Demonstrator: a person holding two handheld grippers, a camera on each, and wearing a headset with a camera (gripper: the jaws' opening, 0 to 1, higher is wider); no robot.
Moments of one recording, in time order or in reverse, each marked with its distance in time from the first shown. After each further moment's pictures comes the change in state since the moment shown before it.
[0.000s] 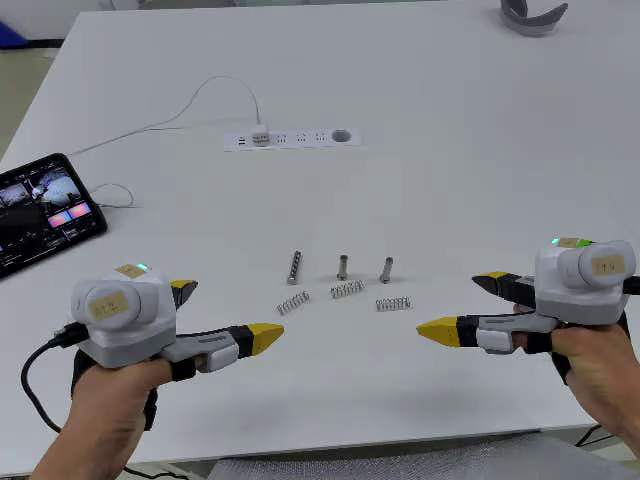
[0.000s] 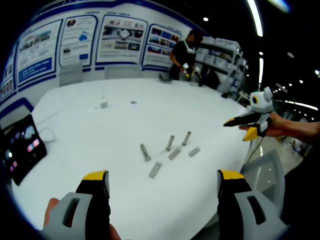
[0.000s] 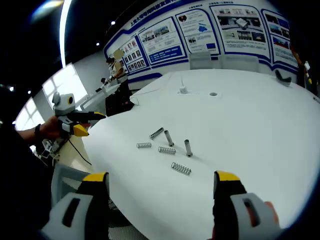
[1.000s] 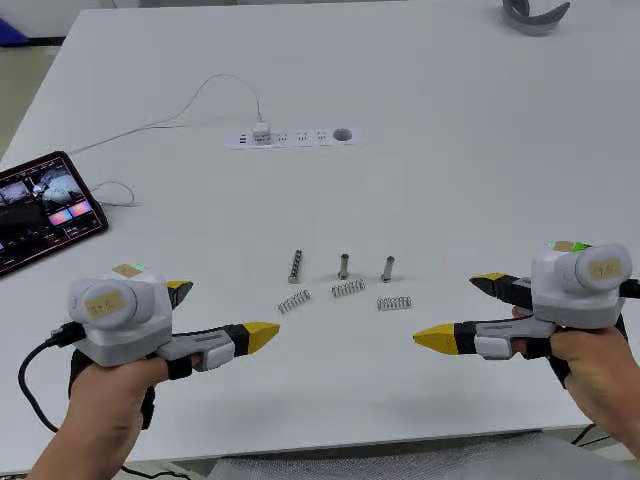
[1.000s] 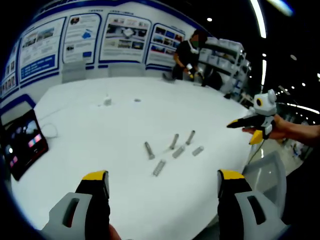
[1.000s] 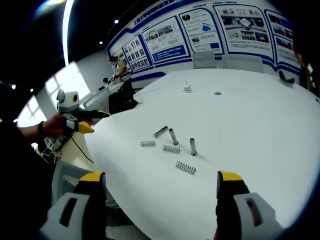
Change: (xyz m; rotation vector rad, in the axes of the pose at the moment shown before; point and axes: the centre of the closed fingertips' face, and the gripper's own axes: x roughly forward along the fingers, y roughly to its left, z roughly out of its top) left arm -0.001 0.008 -0.003 -0.031 0.002 0.016; right arm 0.006 0.006 -0.005 -0.008 0.006 0.024
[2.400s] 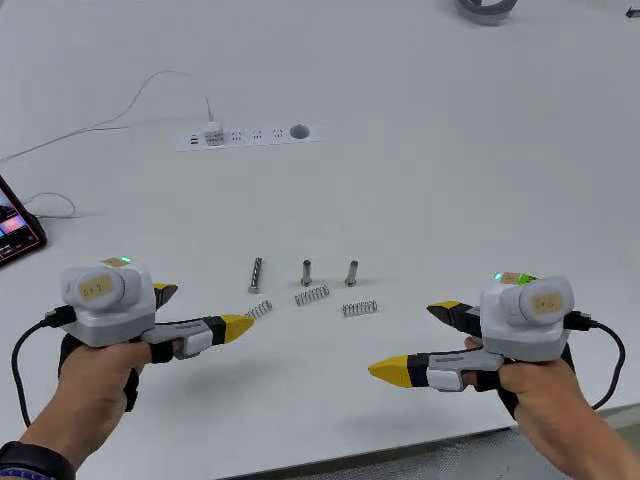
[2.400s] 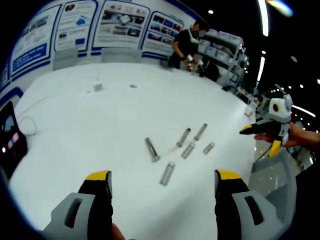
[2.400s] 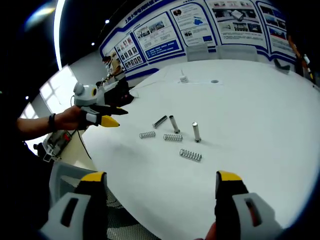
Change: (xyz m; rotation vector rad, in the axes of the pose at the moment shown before) left arm 0.079 0.022 -0.010 -0.013 0.100 -0.070; right arm 0.016 0.004 -0.031 0.067 0.029 -0.024
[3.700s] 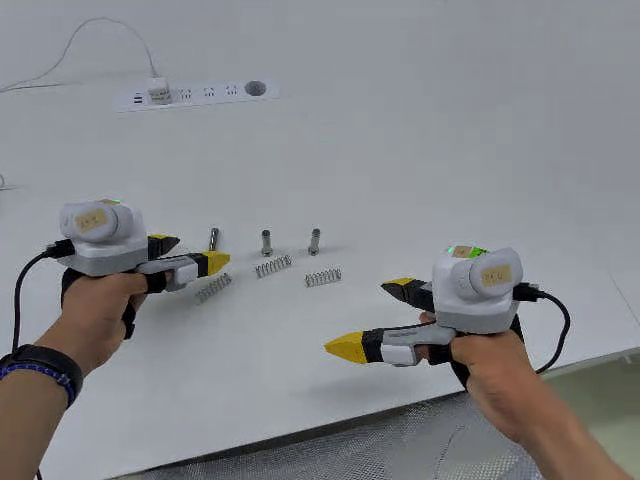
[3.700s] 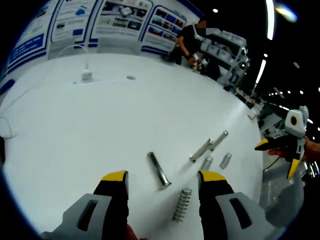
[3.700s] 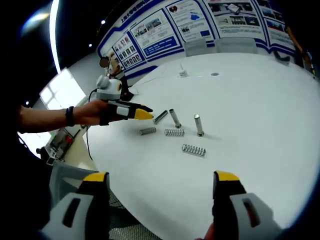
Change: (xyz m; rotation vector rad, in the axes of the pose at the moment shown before) left arm 0.084 0.015 0.010 -0.044 0.031 -0.044; right arm 0.012 -0.001 -0.010 0.046 0.021 0.022
